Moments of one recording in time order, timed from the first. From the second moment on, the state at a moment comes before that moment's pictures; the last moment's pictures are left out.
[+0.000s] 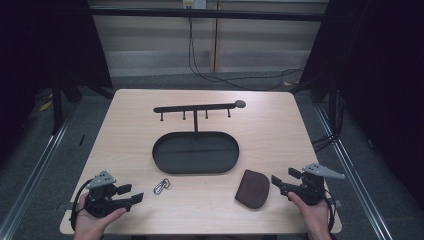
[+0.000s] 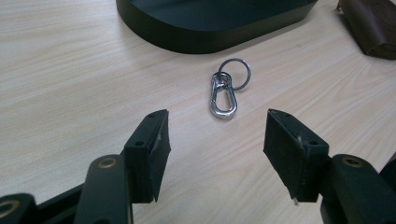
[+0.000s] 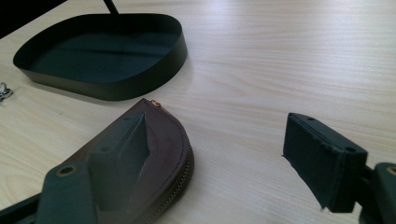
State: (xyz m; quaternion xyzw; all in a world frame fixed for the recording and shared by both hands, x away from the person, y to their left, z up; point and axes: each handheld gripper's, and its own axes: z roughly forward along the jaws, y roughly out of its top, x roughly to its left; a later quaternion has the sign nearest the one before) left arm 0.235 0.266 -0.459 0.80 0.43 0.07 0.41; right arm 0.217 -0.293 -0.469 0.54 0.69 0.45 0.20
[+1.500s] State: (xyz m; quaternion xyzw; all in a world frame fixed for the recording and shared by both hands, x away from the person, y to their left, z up) left arm 0.242 0.229 -0.444 0.87 0.36 0.07 0.34; right arm 0.215 -0.291 -0.469 0.54 0.70 0.44 0.15
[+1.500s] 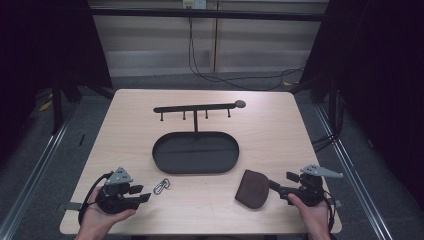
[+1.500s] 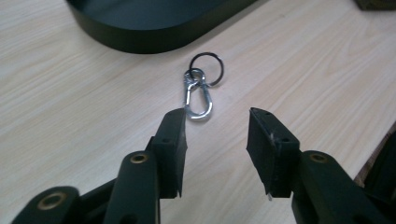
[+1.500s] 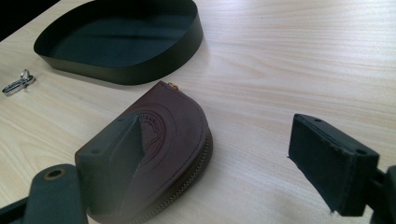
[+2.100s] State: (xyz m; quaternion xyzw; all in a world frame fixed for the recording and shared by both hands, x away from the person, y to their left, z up) left arm 0.265 0.200 -0.430 0.90 0.31 0.05 0.30; right arm 0.216 -0.291 -0.469 0.53 0.70 0.45 0.14
